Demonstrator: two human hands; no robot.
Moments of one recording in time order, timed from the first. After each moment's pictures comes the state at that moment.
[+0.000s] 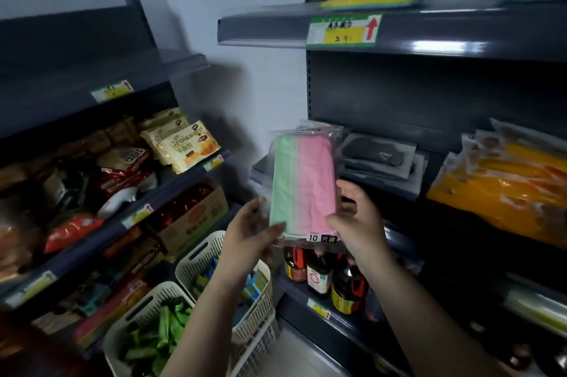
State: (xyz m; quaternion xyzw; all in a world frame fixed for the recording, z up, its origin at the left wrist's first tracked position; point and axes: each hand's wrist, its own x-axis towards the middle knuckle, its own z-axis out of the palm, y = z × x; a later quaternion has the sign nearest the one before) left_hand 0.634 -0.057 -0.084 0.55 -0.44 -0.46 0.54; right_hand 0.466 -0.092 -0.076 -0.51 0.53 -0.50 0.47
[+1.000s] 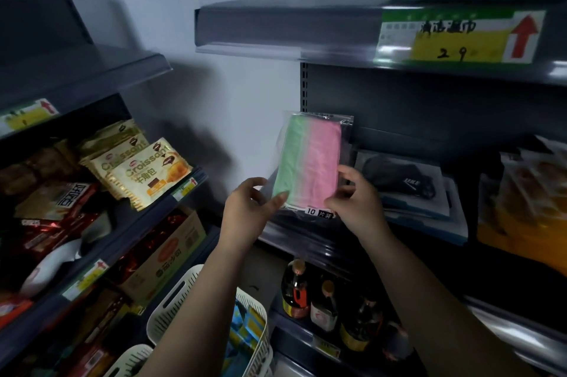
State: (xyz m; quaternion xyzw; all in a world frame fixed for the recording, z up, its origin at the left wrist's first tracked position) left_hand 0.691 -0.262 -0.086 0.61 -0.57 -0.31 0.45; right_hand 0.513 -0.263 -0.084 -0.50 0.62 -0.47 0.37
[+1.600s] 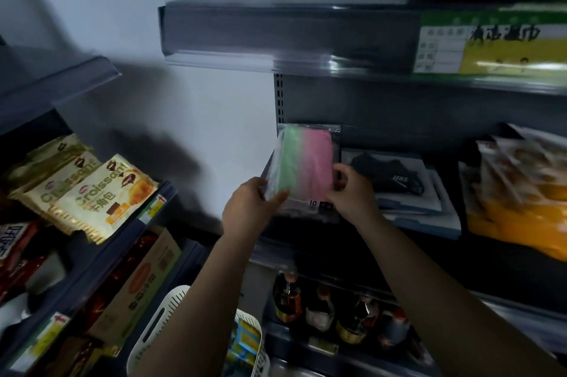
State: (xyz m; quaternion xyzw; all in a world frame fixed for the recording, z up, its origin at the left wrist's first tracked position) left_hand 0.685 -0.333 -0.095 0.65 -0.67 -0.25 0.27; right_hand 0.514 -0.306 -0.084 -0.50 0.72 -0.39 0.28
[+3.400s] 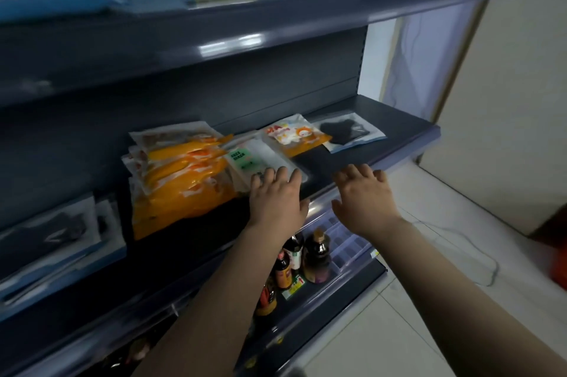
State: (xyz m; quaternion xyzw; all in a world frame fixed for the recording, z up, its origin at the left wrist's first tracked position) left_hand 0.246 -0.050 -0.066 0.14 -0.99 0.00 0.10; right_hand 0.186 0.085 -0.052 -0.32 0.94 0.02 -0.07
